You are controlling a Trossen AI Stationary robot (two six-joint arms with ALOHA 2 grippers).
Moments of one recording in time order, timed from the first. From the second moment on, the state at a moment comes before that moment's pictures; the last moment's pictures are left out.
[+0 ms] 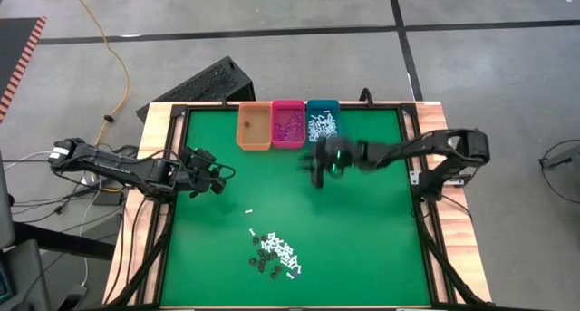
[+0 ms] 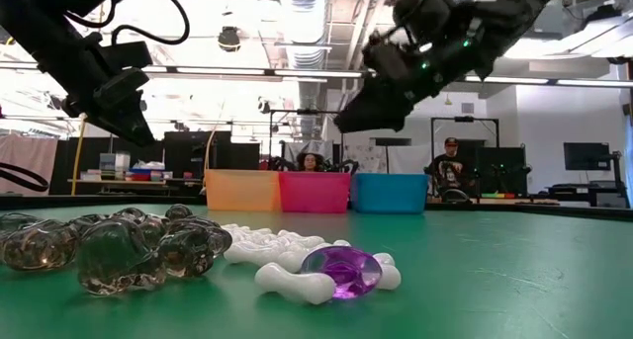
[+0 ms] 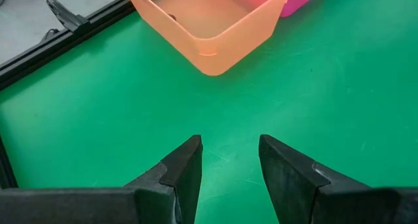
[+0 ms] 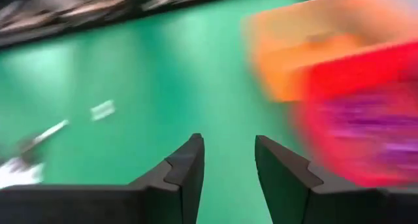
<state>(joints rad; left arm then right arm) -0.15 0.79 0.44 -0.59 -0.73 -0.71 -0.21 1.49 0.78 0.28 -0.05 0.13</state>
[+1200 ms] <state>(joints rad) -0.15 0.79 0.44 -0.58 -0.69 -0.72 0.35 2.06 1.11 0.31 0.13 0.15</state>
